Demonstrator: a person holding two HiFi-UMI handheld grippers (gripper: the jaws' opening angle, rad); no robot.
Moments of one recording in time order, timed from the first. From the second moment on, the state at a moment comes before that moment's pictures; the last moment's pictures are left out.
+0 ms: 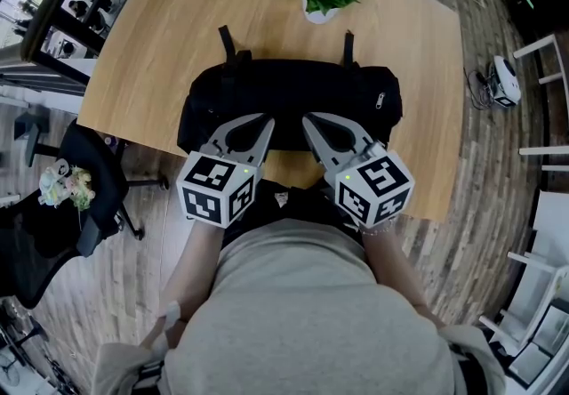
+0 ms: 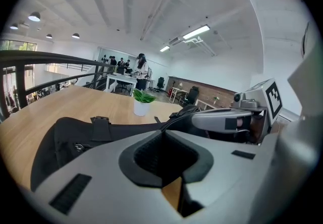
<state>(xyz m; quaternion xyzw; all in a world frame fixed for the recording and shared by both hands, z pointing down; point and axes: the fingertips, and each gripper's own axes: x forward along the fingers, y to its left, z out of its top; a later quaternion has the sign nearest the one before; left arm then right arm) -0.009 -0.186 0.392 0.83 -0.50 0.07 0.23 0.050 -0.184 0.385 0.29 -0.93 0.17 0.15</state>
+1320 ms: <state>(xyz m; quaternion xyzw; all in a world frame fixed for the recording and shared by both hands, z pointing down) 0.004 -0.181 0.411 0.83 -0.50 0.10 0.24 0.053 -0.177 0.404 0.28 -0.93 0.17 0.18</state>
